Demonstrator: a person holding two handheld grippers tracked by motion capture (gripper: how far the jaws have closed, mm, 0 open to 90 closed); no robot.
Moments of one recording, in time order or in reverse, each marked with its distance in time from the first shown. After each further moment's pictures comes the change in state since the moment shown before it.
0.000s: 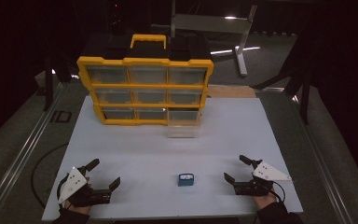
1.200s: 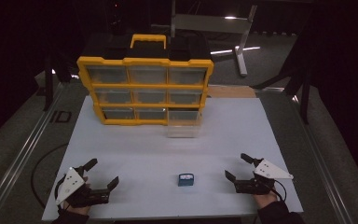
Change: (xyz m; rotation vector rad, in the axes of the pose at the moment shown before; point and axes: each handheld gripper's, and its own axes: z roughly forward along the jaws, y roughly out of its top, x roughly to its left) left arm 0.001 0.002 -0.004 -0.023 0.016 -0.007; right arm -0.001 0.009 -0.002 0.003 -0.023 0.018
